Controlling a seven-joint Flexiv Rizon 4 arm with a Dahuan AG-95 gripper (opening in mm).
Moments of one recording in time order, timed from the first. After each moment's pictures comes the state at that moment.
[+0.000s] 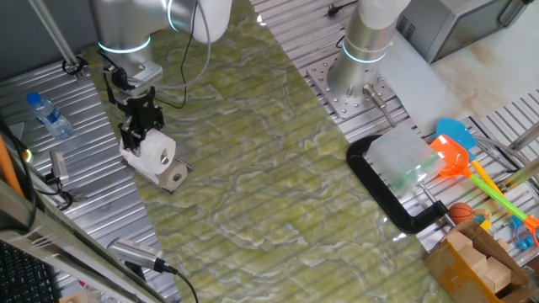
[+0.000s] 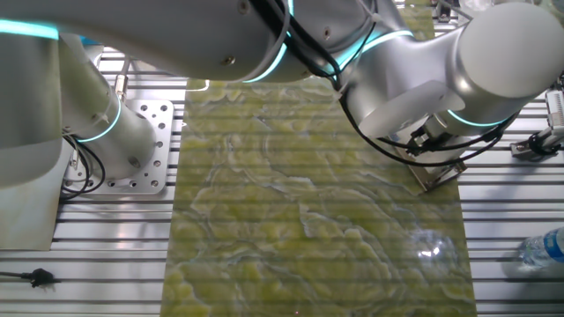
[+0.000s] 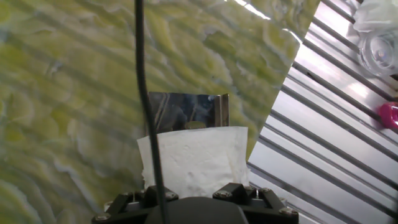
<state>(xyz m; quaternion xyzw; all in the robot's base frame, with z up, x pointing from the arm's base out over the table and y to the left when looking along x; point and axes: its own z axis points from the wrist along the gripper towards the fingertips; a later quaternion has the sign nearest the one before) 0.660 -0.023 0.087 -0.86 0.49 -0.03 0.14</state>
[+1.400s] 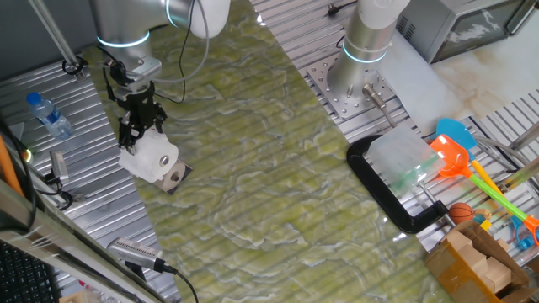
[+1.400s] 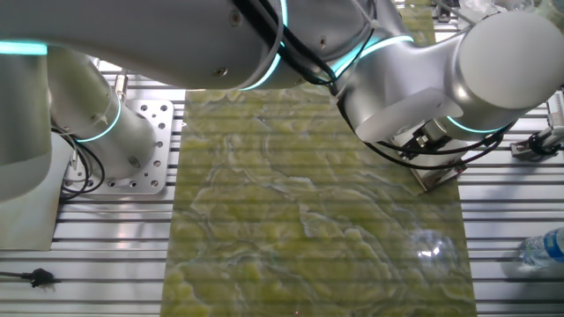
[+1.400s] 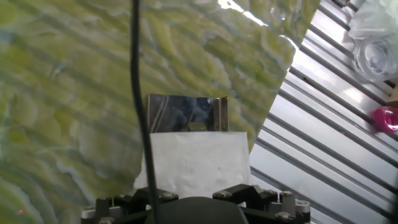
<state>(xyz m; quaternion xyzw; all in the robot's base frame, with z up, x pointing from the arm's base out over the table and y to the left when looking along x) 0.658 -0.024 0.095 -0.85 0.50 -0.02 0.15</state>
